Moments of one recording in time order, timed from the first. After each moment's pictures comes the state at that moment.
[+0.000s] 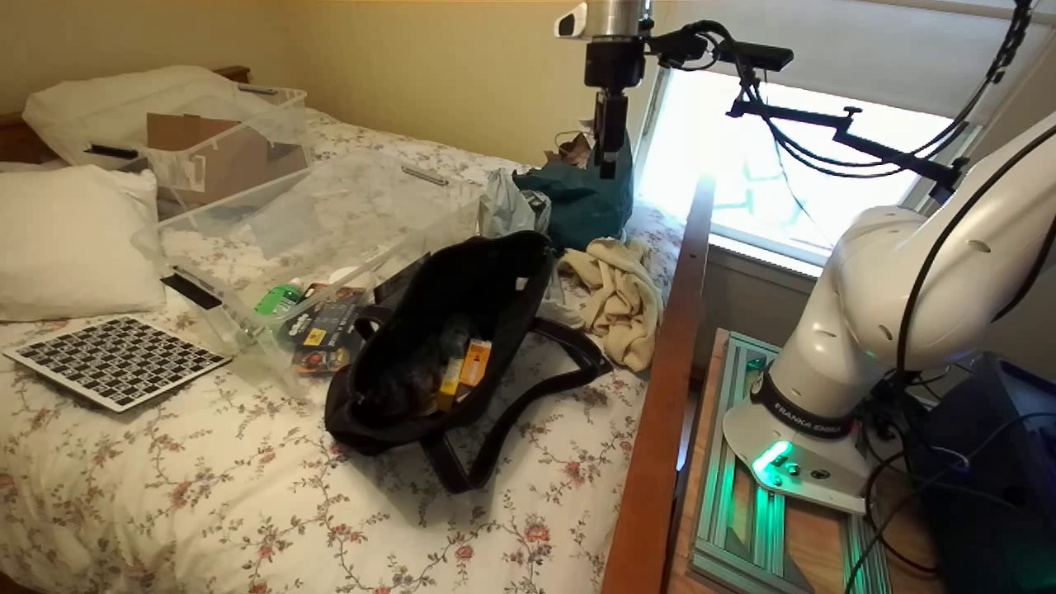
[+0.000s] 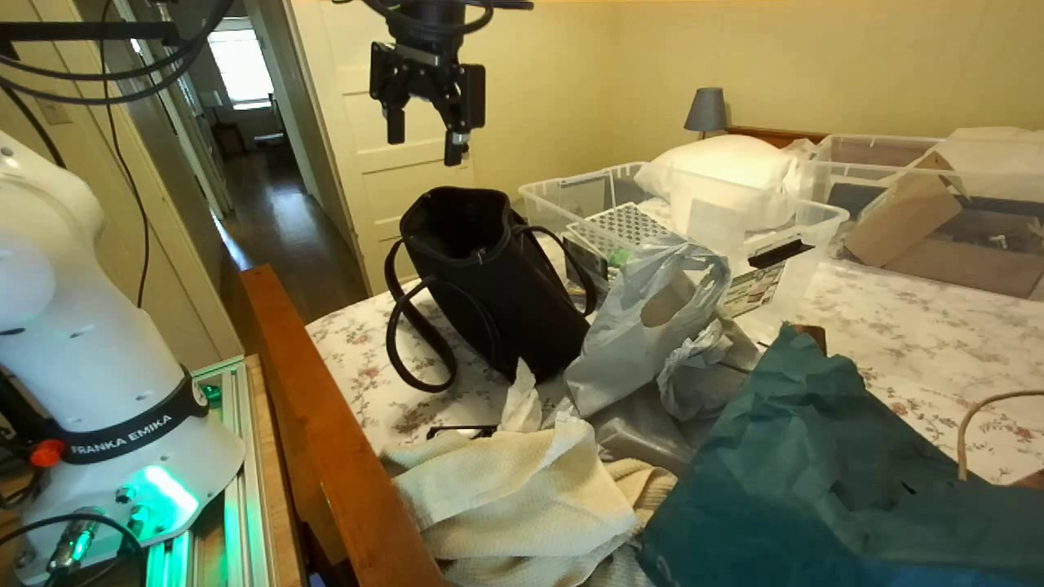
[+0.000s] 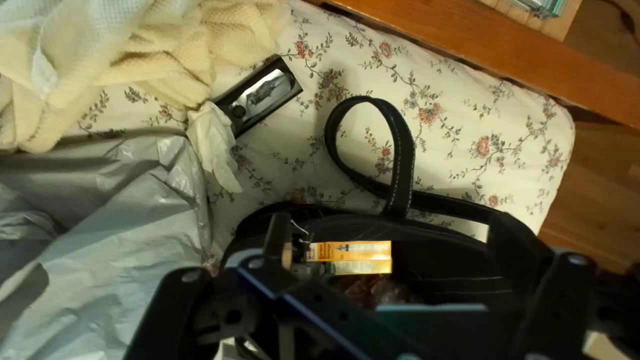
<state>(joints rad) 0.02 -0.42 -0.20 -2.27 0.02 1.69 -0.53</state>
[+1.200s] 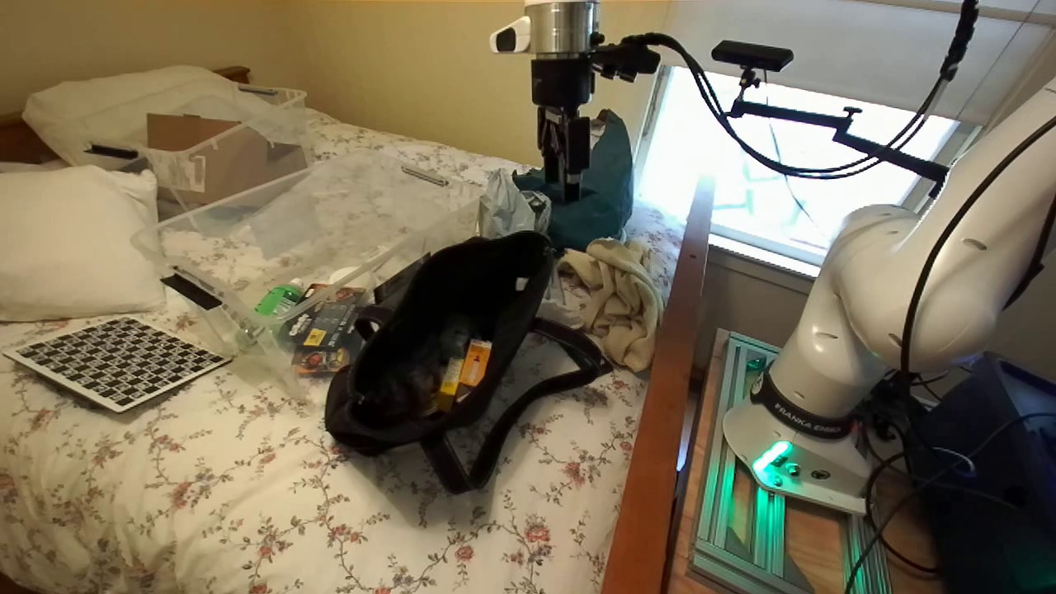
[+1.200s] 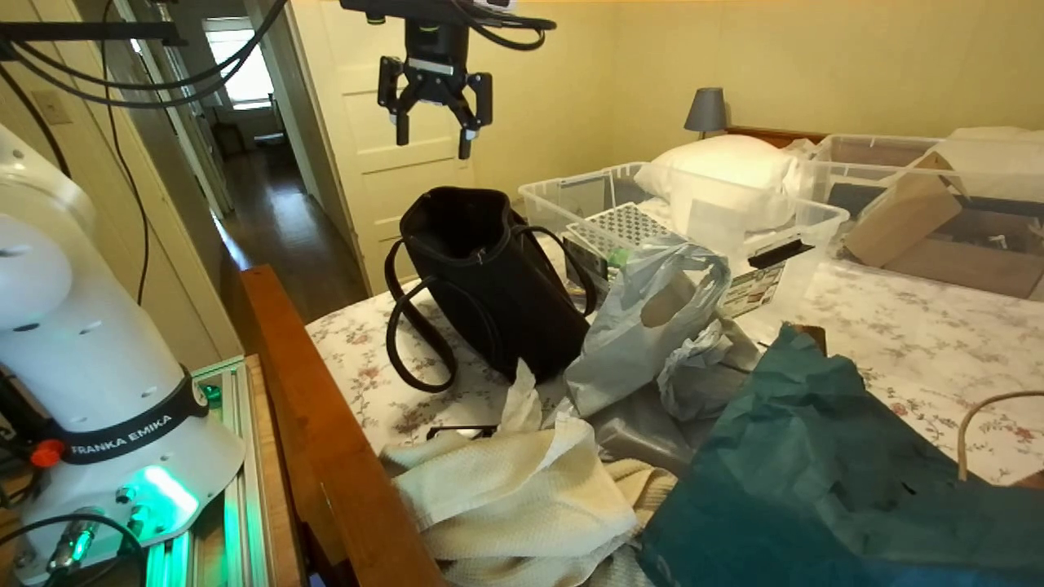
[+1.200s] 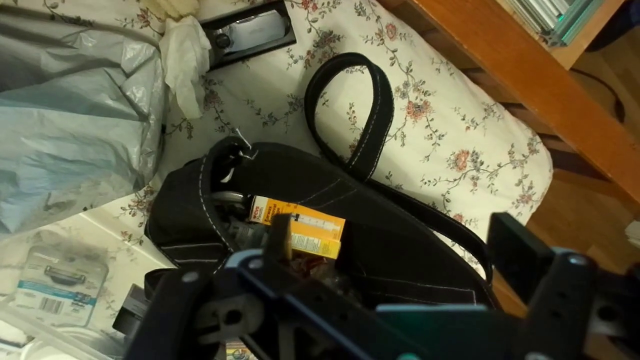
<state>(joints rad) 0.11 -0.30 -0.11 -2.21 0.04 1.73 -0.66</state>
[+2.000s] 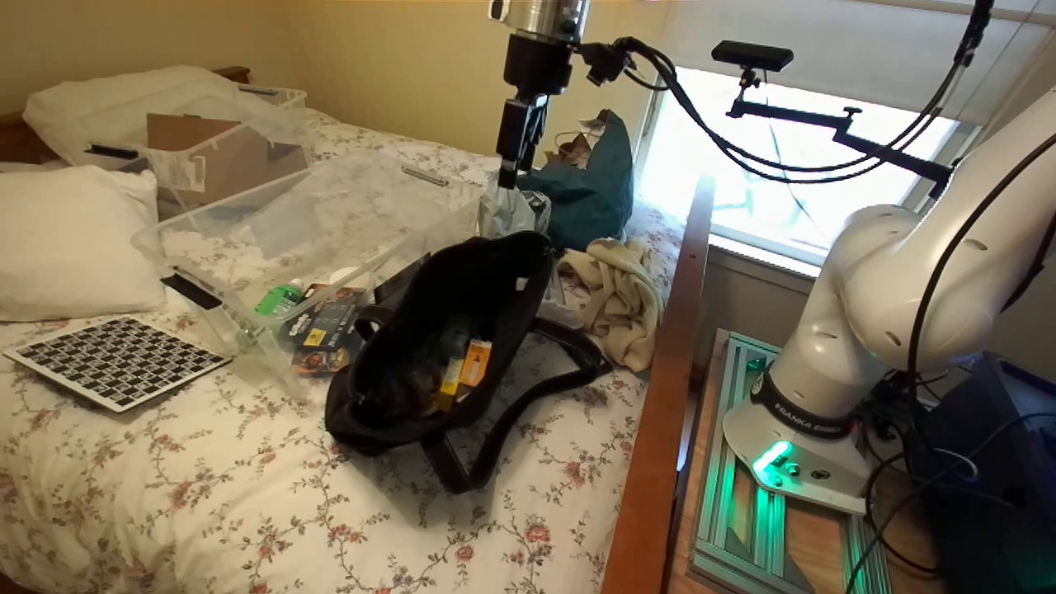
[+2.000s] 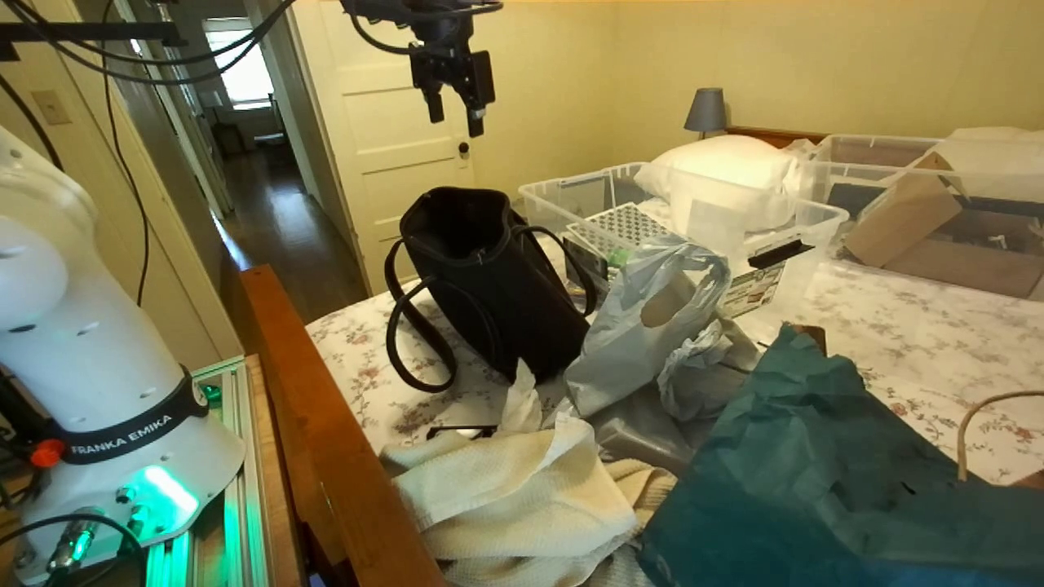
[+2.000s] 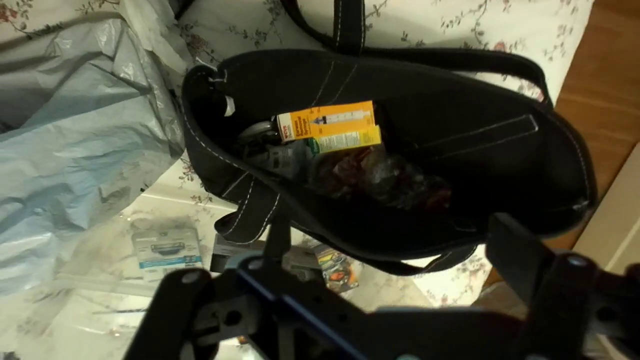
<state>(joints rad) 0.08 -0.33 -0.03 -2.24 0.13 1.99 -0.17</state>
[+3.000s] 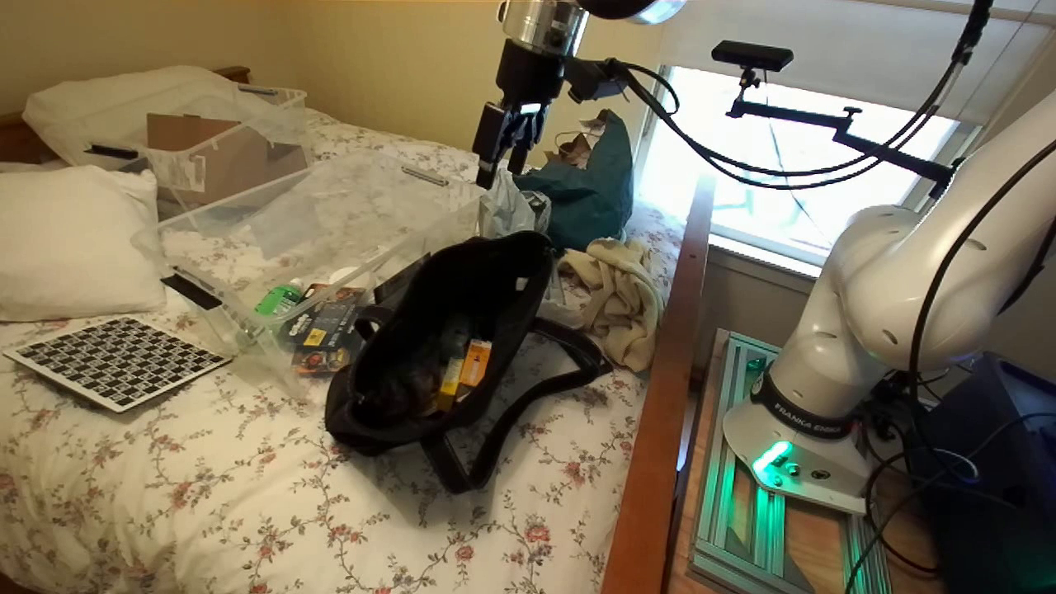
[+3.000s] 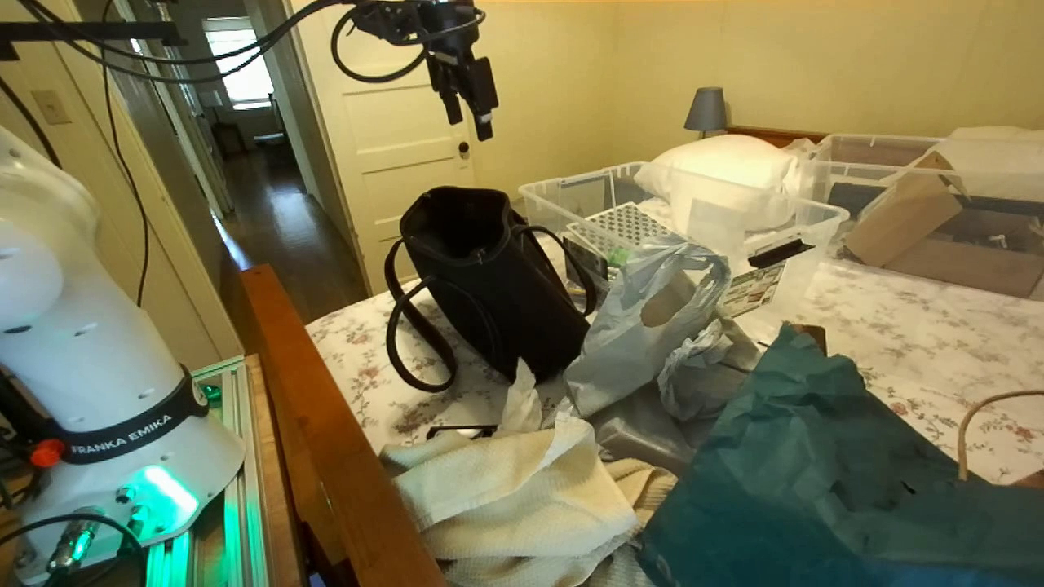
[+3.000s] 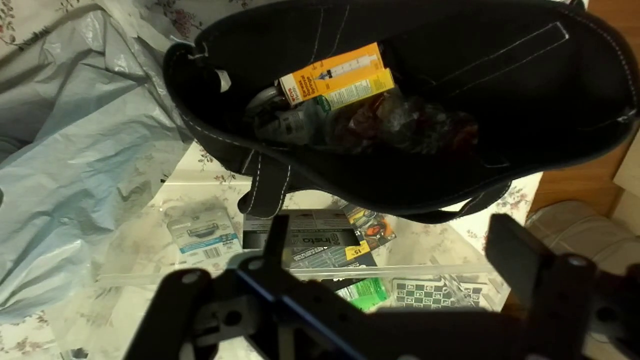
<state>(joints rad) 0.06 -0.34 0.00 -2.30 0.13 2.15 0.01</state>
